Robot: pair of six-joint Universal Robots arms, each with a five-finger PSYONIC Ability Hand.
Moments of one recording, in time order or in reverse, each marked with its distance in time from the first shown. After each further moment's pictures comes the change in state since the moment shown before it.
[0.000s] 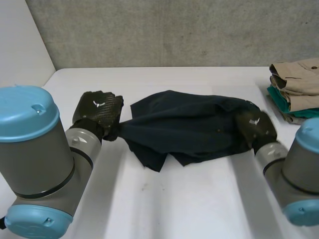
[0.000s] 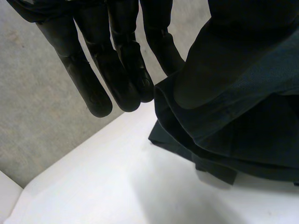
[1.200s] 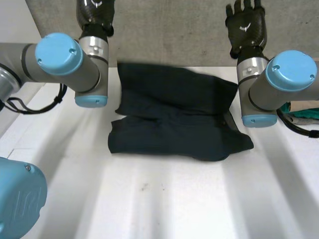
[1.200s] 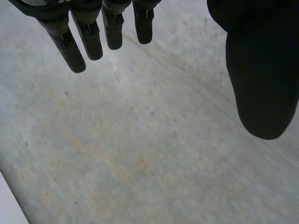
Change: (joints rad) left arm 0.171 -0.709 1.084 0.370 0.132 0.277; right arm 0.093 0.404 -0.898 -0.112 0.106 -0.282; left_hand -0.956 -0.993 -0.986 -0.997 -0.943; right_hand -0.866 -0.963 -0.974 -0.979 -0.944
